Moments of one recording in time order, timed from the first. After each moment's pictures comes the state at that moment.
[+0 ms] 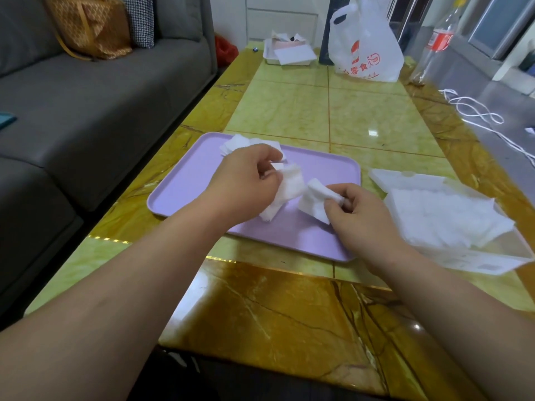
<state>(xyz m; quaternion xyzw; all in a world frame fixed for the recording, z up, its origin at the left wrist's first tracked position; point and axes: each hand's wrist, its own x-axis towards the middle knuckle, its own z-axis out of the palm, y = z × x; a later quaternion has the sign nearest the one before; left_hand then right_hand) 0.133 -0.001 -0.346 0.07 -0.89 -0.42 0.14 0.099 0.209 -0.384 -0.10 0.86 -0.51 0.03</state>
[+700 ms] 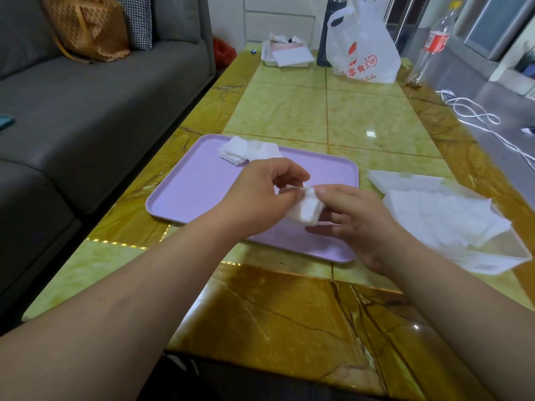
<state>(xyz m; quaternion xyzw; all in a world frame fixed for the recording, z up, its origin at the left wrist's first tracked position) 0.133 0.019 -0.356 -0.02 -0.87 -0.48 0.13 0.099 0.207 -0.368 -0.08 0.68 -0.70 0.21</state>
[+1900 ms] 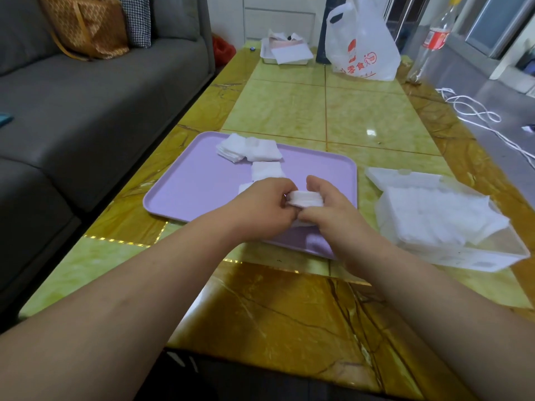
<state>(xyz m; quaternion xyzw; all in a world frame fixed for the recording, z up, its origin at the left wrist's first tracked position) 0.134 0.027 -0.362 0.00 -0.93 -0.37 -0.04 0.109 0.184 -0.380 -0.10 0.80 -0.57 0.19</state>
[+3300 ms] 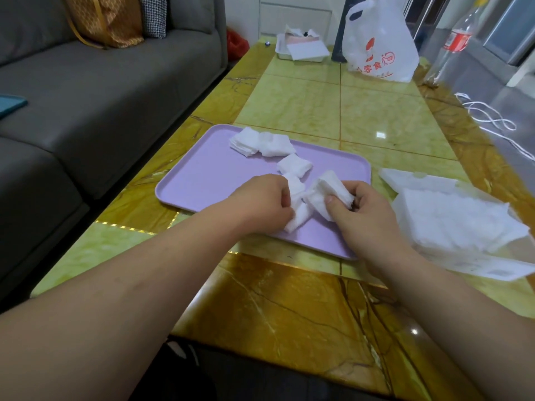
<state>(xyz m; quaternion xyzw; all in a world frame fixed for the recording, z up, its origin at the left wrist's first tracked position) 0.135 0.008 -0.367 0.06 -0.96 -0.27 -0.05 0.099 0.202 -0.396 -0.10 0.84 -0.53 0.01</state>
